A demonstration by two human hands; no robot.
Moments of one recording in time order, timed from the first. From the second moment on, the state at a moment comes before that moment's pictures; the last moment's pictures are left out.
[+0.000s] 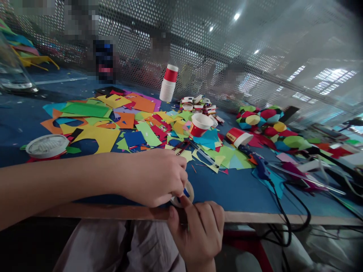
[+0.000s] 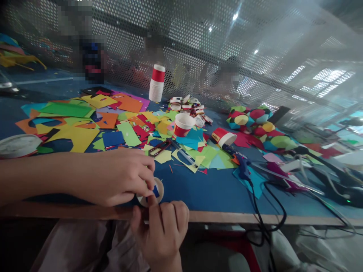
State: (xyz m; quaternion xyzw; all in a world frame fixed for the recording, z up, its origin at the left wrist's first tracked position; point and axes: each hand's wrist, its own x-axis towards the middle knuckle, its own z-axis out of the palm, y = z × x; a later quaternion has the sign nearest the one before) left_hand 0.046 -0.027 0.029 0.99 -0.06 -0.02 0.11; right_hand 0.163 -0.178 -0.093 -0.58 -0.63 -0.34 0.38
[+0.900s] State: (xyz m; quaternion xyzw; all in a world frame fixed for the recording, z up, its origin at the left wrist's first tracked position) left_hand 0.030 -0.026 0.007 0.99 -0.10 0.08 0.09; right_hand 0.170 -0.195 -0.097 -0.57 -0.63 -0.23 0.48
